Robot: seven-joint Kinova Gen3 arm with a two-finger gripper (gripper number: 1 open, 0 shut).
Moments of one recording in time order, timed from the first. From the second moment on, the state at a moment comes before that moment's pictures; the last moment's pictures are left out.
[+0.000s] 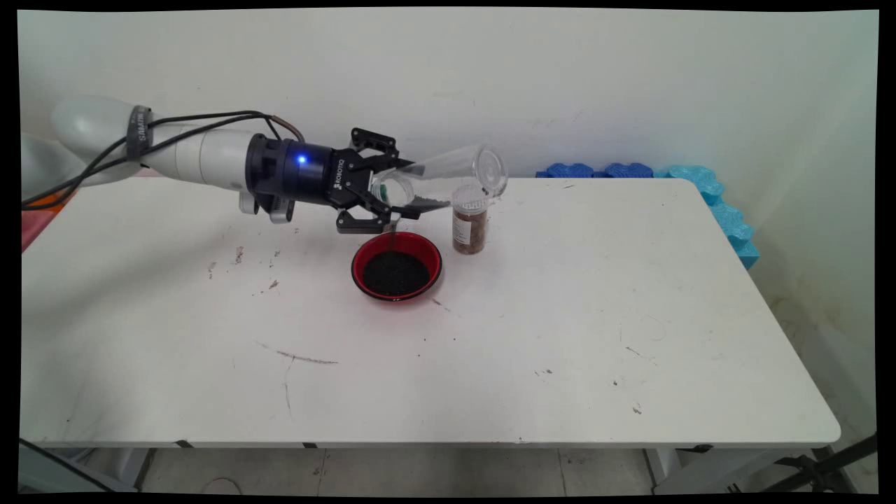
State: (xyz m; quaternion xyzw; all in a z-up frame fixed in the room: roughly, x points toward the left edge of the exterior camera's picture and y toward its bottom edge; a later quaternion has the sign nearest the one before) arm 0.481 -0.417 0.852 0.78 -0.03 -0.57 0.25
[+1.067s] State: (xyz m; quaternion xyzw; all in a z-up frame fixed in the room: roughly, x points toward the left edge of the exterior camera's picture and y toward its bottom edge) arm 0.483 -0.417 0.853 0.77 0.02 -0.59 0.24
